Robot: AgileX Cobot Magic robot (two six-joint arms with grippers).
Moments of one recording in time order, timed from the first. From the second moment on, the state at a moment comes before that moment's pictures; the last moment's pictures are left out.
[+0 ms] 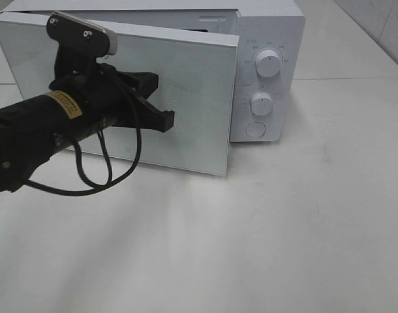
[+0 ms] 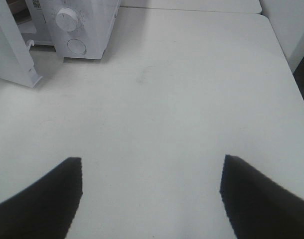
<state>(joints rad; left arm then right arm) -0.66 1.76 -0.72 -0.09 -0.77 0.07 0.17 0.00 -0.51 -0.05 1.05 0.09</state>
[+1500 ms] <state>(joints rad) -0.70 1.94 -1.21 -0.41 -0.21 0.31 0.17 0.00 -0.51 -0.05 1.05 0.09</state>
